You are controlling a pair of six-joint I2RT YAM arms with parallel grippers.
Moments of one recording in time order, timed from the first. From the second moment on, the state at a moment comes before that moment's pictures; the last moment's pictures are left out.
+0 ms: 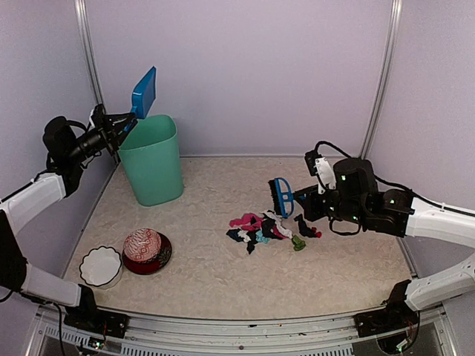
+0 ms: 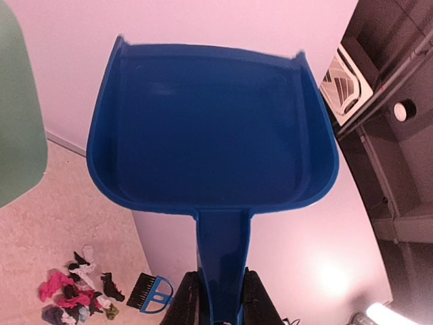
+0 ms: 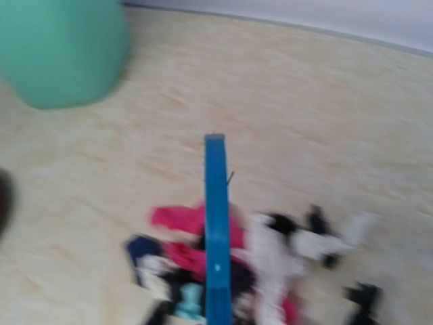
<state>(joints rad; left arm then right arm) 0.02 1.28 0.94 0.62 0.86 -1.46 0.87 1.13 0.85 -0.19 0.26 0.31</state>
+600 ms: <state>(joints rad) -0.39 1.10 1.25 -0.20 0.58 -0.66 0.96 1.57 0.99 0.18 0.00 0.59</state>
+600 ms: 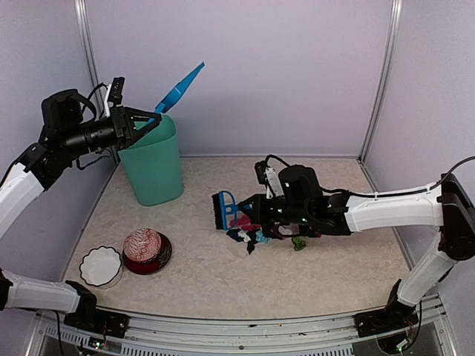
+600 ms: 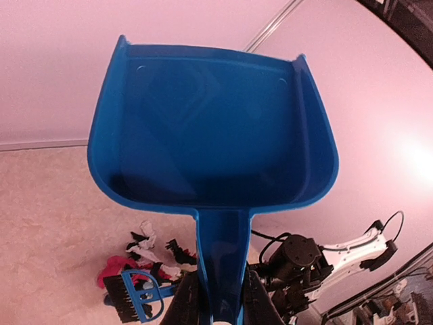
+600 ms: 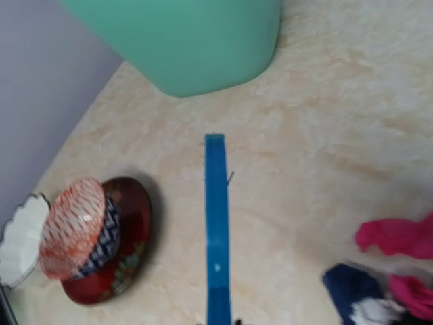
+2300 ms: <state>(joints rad) -1.30 1.18 0.88 -0.52 -0.23 -0.51 0.73 1.32 0.81 -0.19 0.14 0.86</state>
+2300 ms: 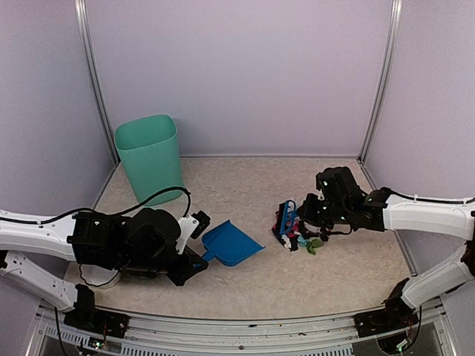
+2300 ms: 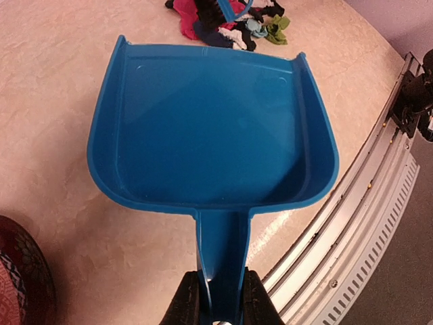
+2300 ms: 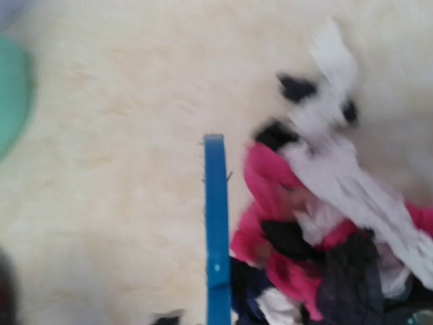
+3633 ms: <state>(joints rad) -1.36 1.18 0.80 -0.54 -0.30 -0.65 0.76 1.45 0.79 -0.05 -0.05 0.67</state>
